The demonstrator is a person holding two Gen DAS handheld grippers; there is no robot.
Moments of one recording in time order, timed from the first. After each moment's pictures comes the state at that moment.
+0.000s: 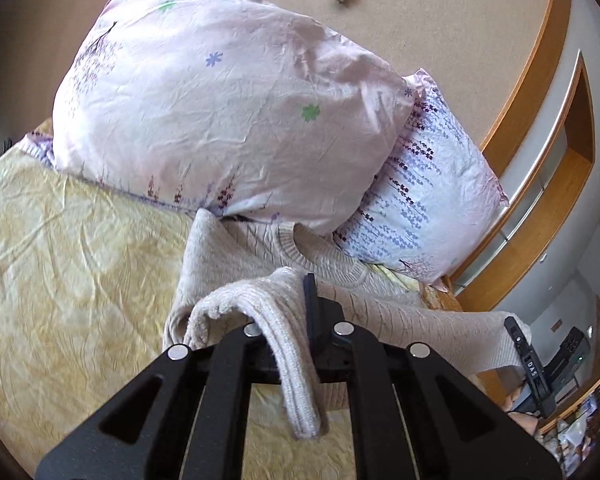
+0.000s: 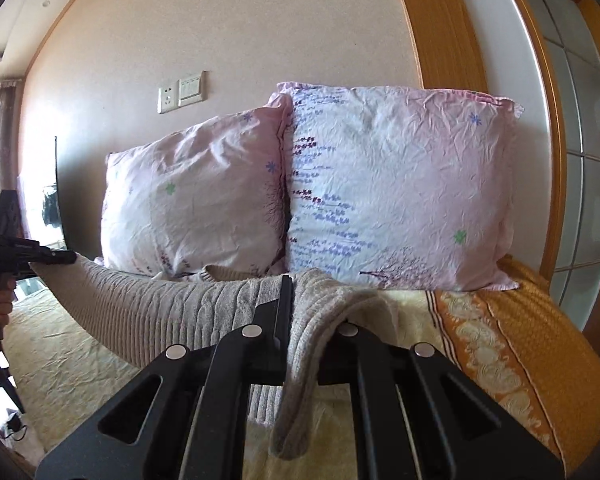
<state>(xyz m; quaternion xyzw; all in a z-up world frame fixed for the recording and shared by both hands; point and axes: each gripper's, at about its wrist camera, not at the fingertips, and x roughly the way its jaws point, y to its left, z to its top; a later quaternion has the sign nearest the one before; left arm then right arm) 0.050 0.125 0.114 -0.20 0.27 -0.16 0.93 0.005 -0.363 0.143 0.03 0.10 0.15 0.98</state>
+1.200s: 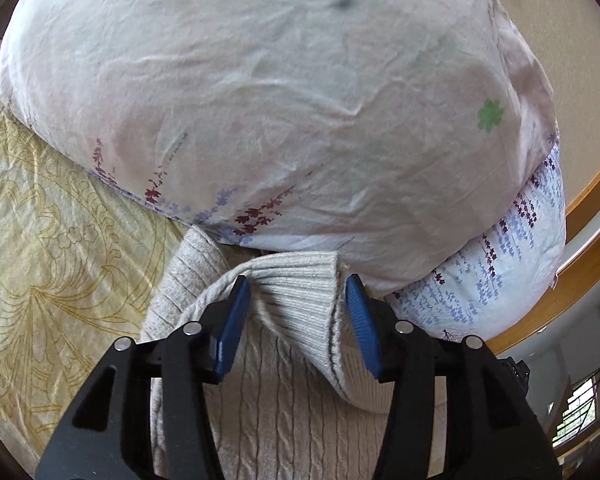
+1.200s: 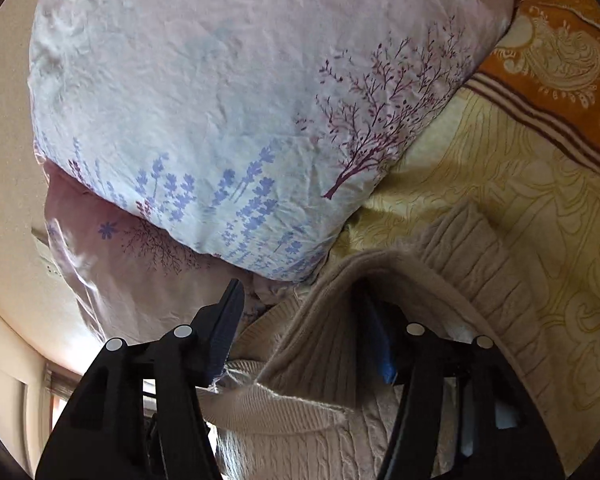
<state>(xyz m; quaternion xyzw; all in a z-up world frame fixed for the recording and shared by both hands) 0.223 0.148 0.031 -0.33 0.33 -0.12 0.87 0.221 -0.404 0.044 0.48 0.34 0.15 0.79</state>
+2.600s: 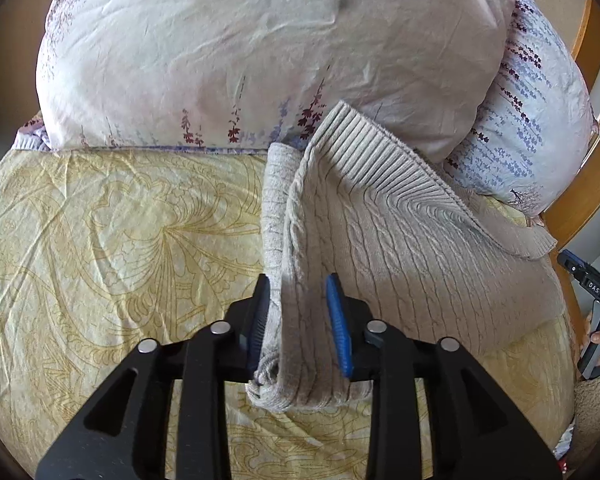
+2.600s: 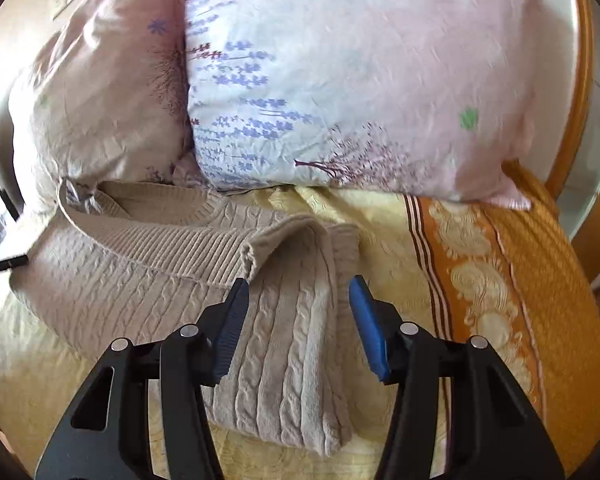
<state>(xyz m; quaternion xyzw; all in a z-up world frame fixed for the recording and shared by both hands) 0.153 0.153 0.017 -0.09 0.41 -0.09 0.90 0.145 -0.363 0.084 -0.05 0.34 0.10 0.93</state>
